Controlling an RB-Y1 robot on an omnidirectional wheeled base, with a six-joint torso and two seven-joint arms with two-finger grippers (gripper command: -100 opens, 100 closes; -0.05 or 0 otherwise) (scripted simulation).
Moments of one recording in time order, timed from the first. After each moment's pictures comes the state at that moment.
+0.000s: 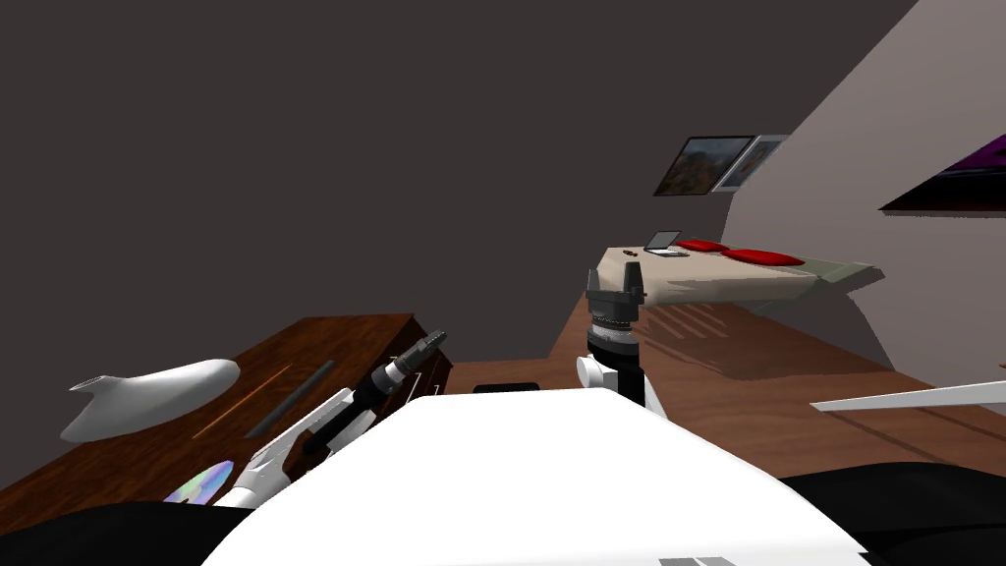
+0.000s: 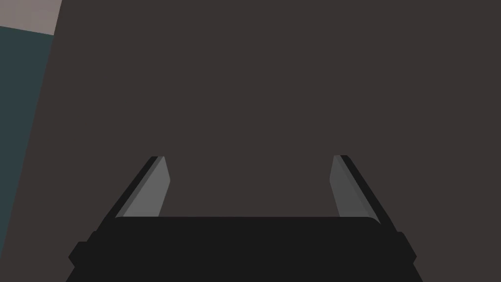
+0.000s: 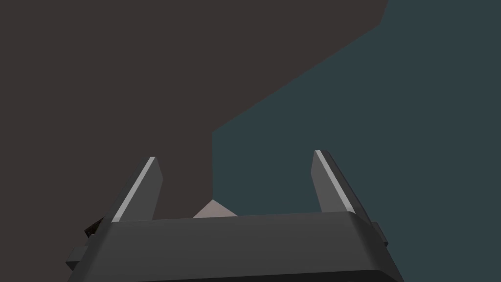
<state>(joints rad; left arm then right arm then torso) 0.55 0.89 -0.14 -1.81 -0.15 -0.70 -0.14 0.48 0.04 -0.01 -2.32 0.11 -0.62 -0.14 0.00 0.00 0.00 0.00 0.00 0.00</state>
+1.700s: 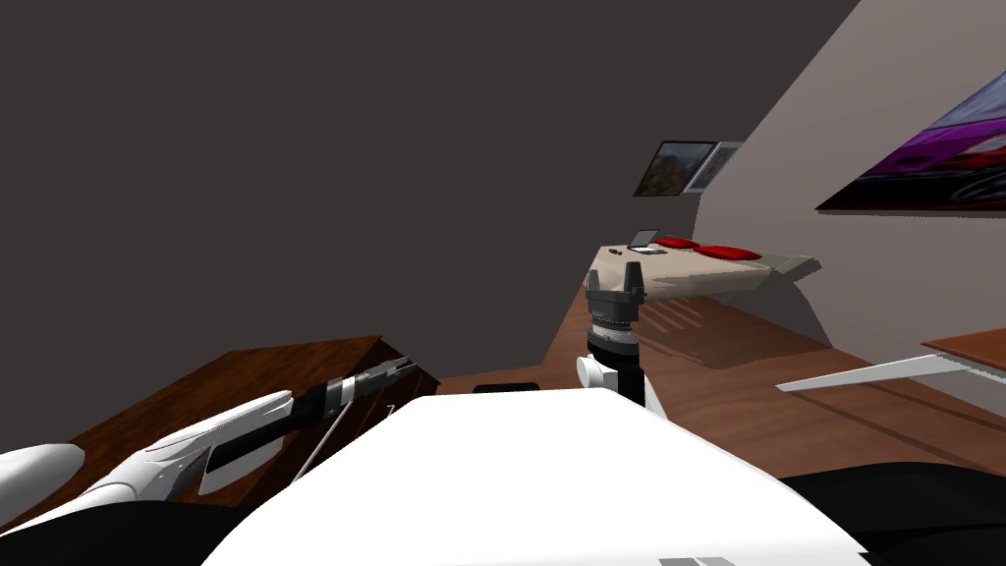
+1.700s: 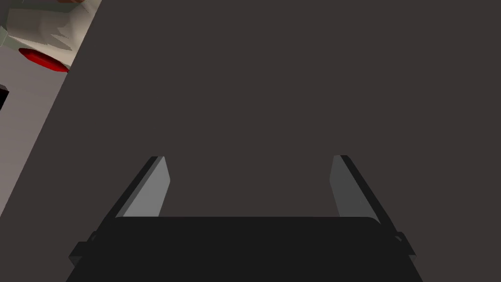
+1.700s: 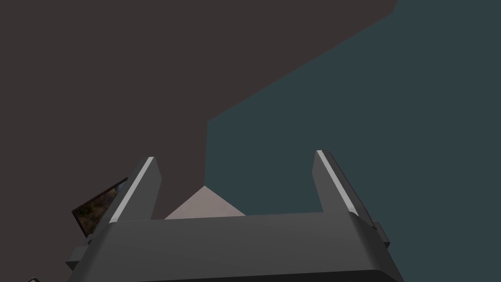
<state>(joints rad) 0.56 1.35 -0.28 -1.52 -0.21 -0.73 -0.09 0.48 0.04 -0.01 -2.32 0.11 -0.62 -0.14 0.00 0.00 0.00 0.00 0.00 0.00</state>
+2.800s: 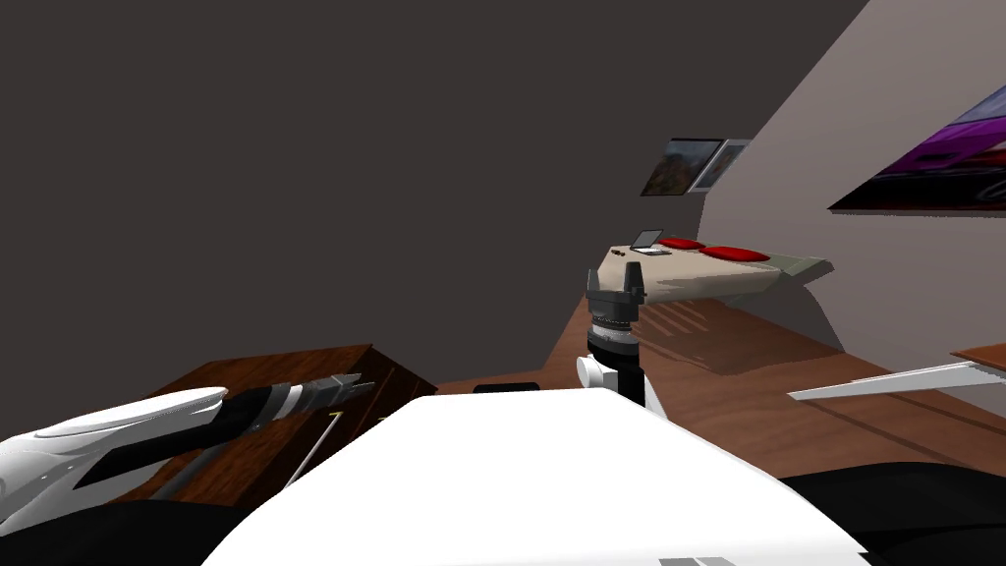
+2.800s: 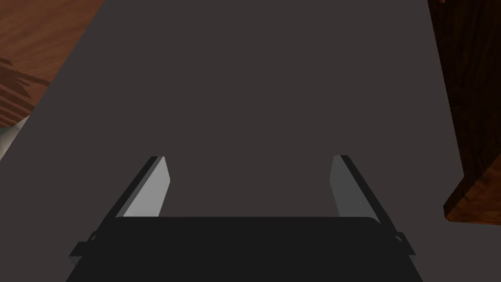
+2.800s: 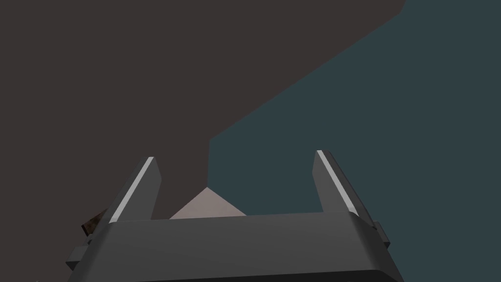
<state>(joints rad) 0.57 1.63 -0.39 -1.33 -0.27 -0.73 -0.02 0.48 0.04 -0.01 -2.32 0.11 -0.62 -0.14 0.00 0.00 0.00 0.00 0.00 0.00</state>
